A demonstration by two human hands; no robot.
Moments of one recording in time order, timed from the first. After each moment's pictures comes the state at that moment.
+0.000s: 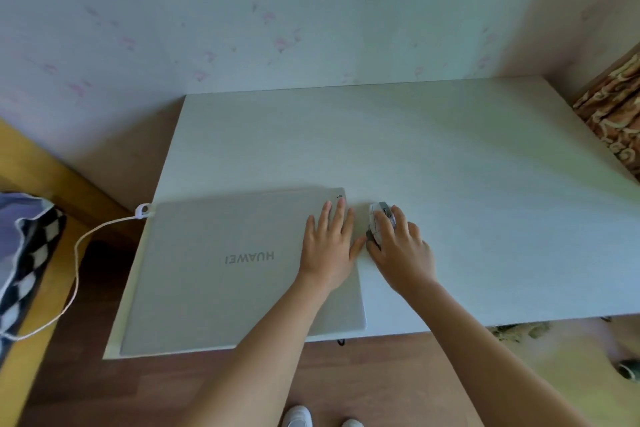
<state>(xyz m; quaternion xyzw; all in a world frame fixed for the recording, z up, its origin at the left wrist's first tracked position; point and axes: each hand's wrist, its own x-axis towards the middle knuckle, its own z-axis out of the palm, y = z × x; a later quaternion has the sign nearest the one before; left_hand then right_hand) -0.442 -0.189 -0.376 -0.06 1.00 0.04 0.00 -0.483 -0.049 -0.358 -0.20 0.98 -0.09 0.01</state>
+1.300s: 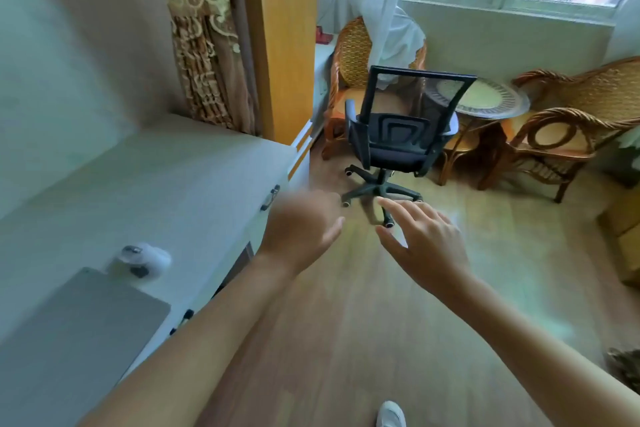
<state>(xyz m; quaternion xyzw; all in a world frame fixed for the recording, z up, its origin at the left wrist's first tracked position) -0.204 0.055 -0.105 0.53 0.82 0.10 -0.19 -0.044 0.188 -0.108 0.21 0.95 -0.01 -0.22</state>
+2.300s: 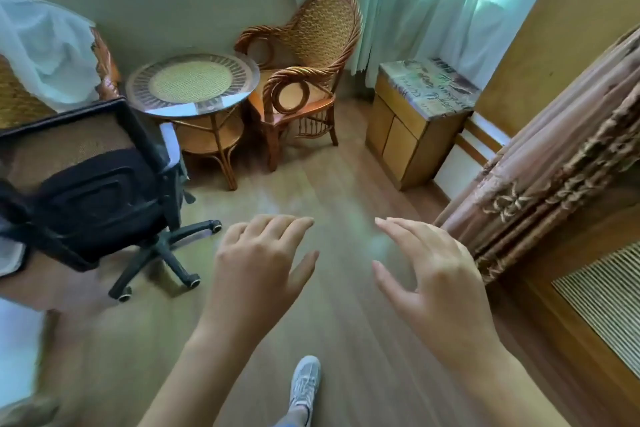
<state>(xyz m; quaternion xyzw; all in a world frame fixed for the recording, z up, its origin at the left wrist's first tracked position) 0.051 0.621 -0.100 0.76 0.62 0.17 -0.06 0.263 0.616 -0.102 0.58 0.77 -0.01 -0.28</state>
